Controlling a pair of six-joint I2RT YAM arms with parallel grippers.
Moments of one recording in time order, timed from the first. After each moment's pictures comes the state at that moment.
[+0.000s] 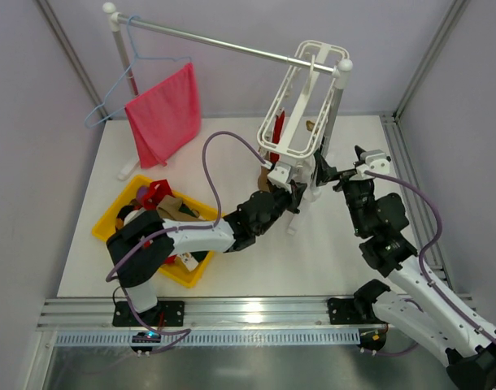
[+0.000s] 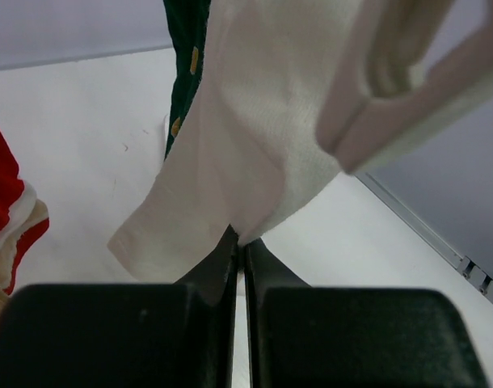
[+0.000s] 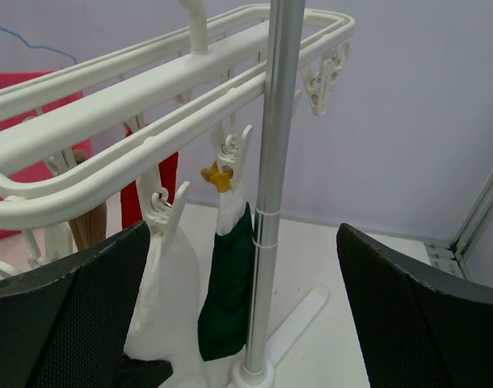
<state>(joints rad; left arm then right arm) -1.07 1.75 1.01 0.77 -0.35 -0.28 0.55 0.70 0.64 0.39 0.35 -0.16</state>
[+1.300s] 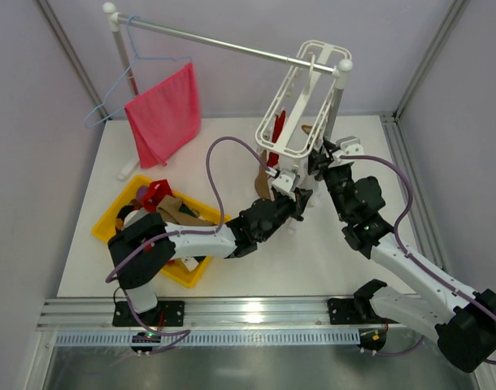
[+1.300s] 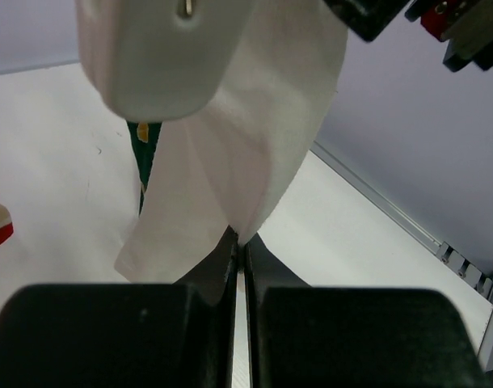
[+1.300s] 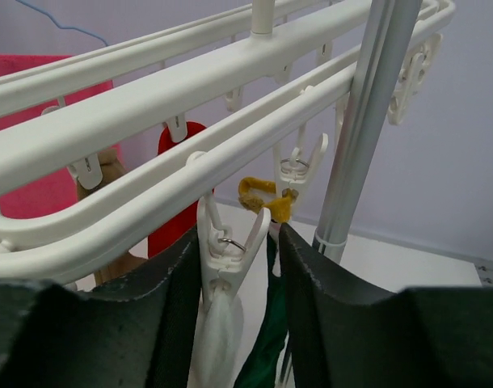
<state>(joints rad) -1.12 1.75 0.99 0.83 -0.35 -0.25 0.55 0.96 0.67 0.56 0.27 -0.14</state>
